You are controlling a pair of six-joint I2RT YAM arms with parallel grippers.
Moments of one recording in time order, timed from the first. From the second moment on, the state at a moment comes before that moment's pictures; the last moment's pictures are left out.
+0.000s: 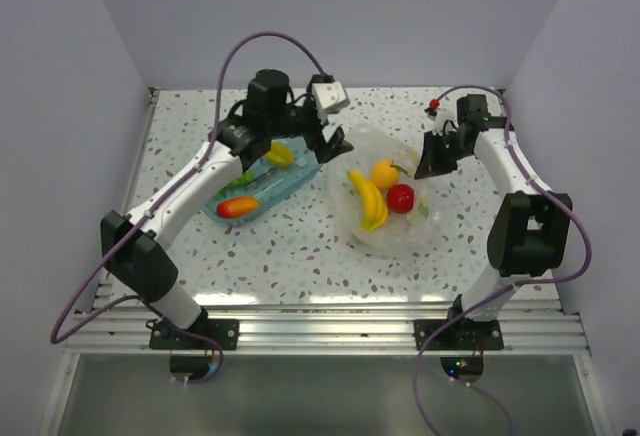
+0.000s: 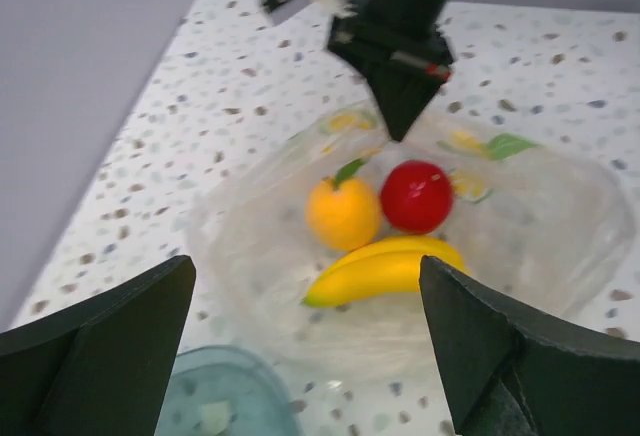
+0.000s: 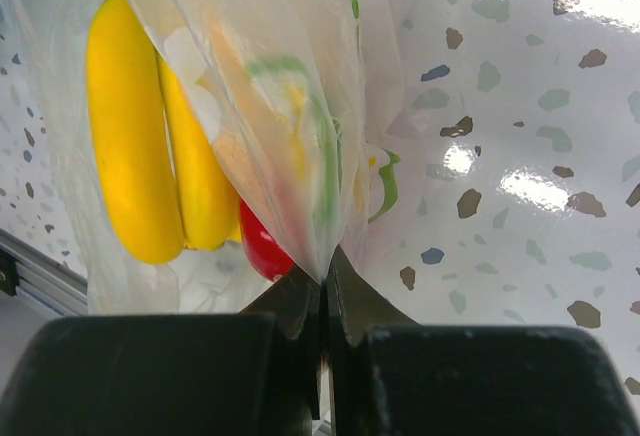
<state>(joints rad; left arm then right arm) -0.65 1.65 1.58 -0.27 0.56 0.29 -0.01 1.72 1.43 -0.89 -0.45 -0.07</state>
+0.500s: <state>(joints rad) -0.26 1.81 1.51 -0.51 0.51 0.89 -0.01 1.72 1.43 -0.89 -0.46 -0.10</state>
